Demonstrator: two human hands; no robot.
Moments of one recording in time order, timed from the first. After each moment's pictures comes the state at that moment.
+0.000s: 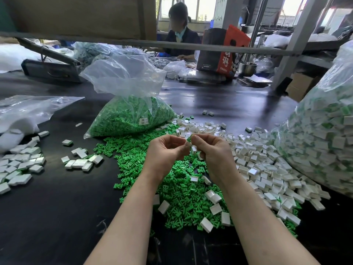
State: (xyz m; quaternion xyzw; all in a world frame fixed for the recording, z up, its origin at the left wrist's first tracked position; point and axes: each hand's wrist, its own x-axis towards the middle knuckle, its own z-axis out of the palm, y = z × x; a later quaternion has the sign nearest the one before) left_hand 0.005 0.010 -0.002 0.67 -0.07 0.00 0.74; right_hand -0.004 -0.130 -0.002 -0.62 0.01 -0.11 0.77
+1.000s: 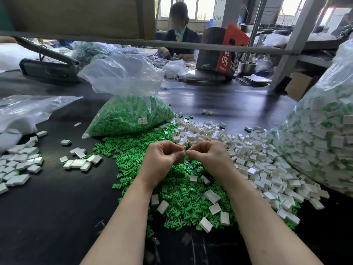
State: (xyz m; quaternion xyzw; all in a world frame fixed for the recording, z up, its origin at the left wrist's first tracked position) left_hand 0.008 0.020 -0.020 0.71 -0.11 0.00 0.70; right_hand -0.007 -0.141 -0.004 -0.83 -0.02 -0.06 0.55
